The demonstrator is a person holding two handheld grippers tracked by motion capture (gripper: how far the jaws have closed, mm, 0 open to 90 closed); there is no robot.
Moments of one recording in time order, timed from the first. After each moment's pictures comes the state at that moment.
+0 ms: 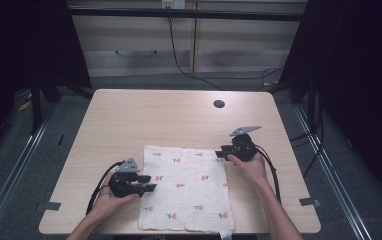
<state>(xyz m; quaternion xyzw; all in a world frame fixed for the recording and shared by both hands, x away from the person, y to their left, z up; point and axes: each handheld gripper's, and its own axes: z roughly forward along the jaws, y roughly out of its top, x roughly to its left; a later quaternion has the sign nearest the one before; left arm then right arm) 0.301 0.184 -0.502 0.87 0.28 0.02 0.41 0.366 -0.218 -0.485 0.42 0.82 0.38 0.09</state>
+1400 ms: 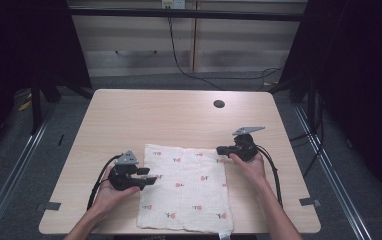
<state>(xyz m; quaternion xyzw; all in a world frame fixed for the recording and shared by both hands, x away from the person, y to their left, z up) 0.320 0.186 -0.482 0.85 0.31 0.03 0.43 0.364 -0.223 -0.487 0.42 0.80 0.43 0.07</state>
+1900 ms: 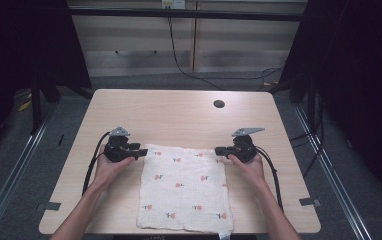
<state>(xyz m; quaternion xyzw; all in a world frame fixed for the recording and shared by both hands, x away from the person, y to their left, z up) 0.404 0.203 -0.492 0.82 0.38 0.06 0.42 0.359 -0.218 -0.487 0.41 0.79 0.44 0.07</state>
